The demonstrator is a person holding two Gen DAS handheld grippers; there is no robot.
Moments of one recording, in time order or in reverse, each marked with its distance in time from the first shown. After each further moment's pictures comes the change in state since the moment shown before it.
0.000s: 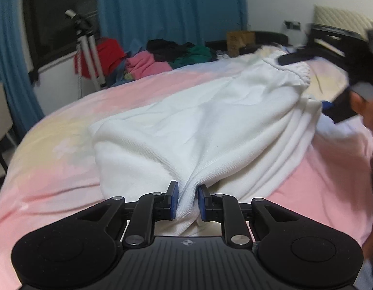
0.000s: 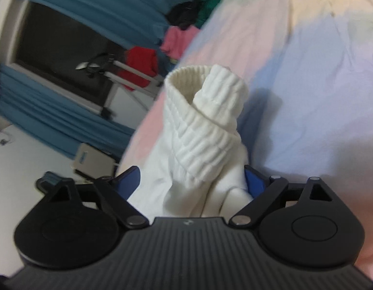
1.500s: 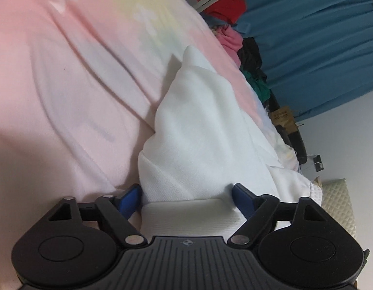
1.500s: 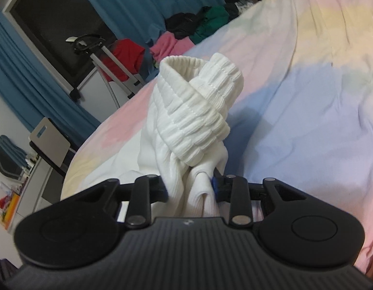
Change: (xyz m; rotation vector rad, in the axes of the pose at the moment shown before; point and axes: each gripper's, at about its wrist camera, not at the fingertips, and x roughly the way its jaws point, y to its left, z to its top) left arm 0.013 0.119 -0.051 -1.080 0.123 -0.274; right arm 0.010 0.030 -0.024 -0.250 -0.064 -0.269
